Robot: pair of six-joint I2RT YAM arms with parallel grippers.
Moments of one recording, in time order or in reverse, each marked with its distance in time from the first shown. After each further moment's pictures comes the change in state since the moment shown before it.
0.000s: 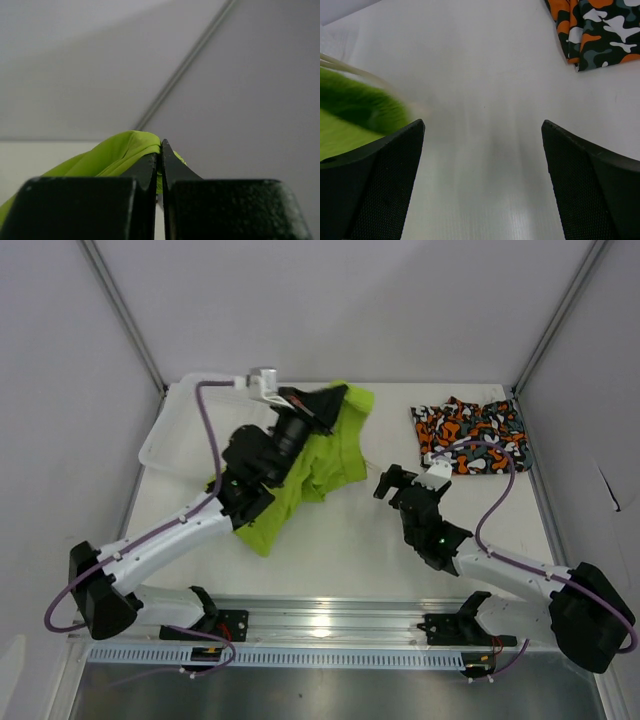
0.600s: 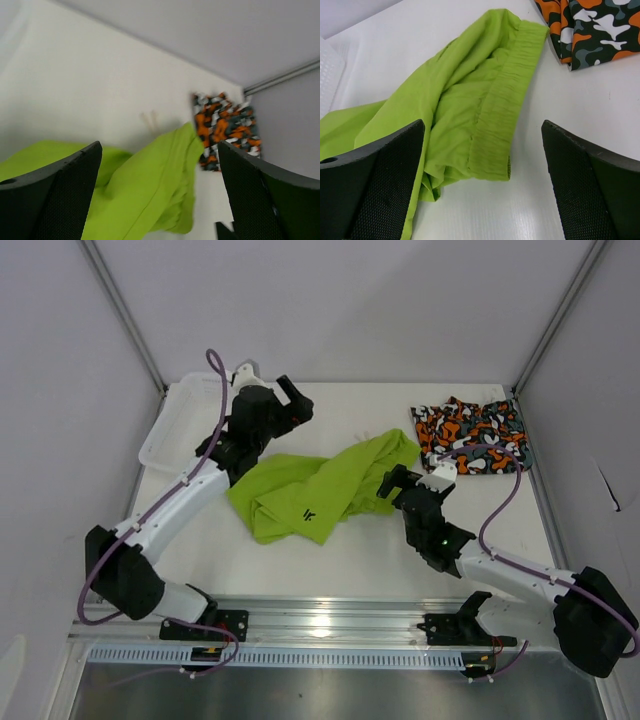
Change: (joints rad) left arm 0.251 0.133 0.068 -0.642 0.020 -0.193; right arm -0.006 -0.043 -0.018 -0.016 0.034 0.041
